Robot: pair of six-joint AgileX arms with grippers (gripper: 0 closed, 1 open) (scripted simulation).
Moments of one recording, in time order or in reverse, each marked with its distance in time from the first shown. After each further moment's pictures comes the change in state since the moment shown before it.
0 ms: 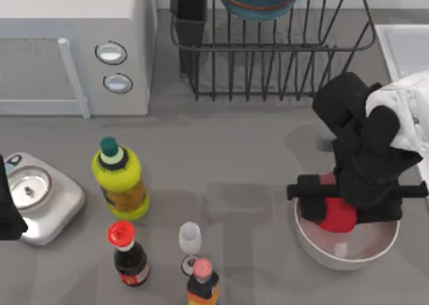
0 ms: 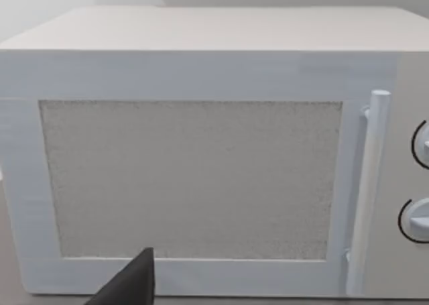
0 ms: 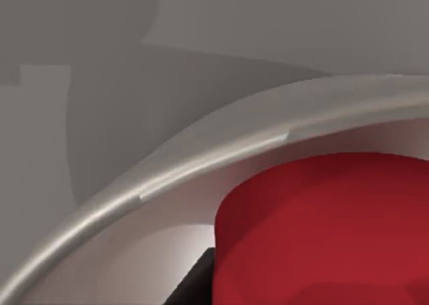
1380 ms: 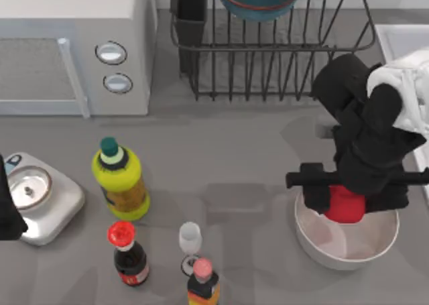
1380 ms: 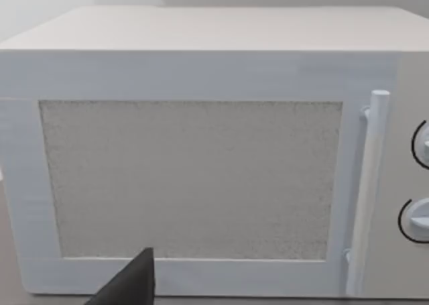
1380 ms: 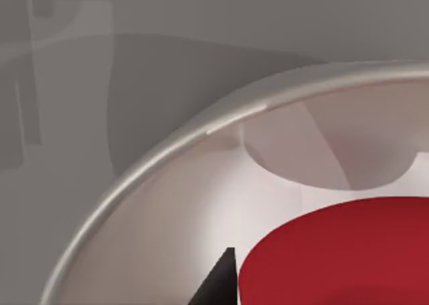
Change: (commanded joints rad) left arm 0.000 0.000 0.000 0.000 0.000 0.000; right arm 0.025 -0.142 0.106 -0.176 -0.004 -0.004
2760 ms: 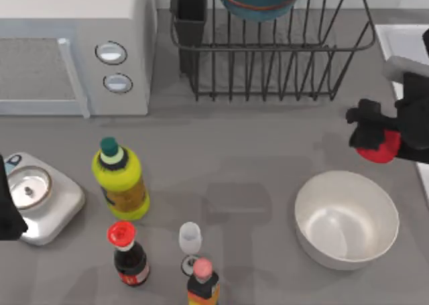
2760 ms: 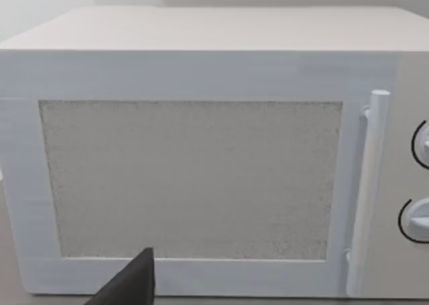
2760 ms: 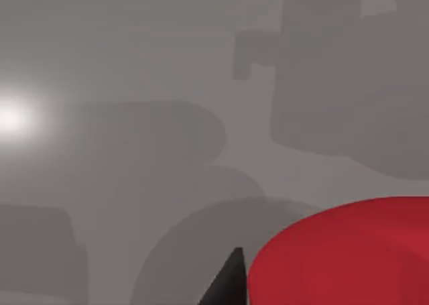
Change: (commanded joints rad) left arm 0.000 0.000 0.000 0.000 0.000 0.000; right arm -0.316 -0.146 -0.141 0.368 -0.235 -0.156
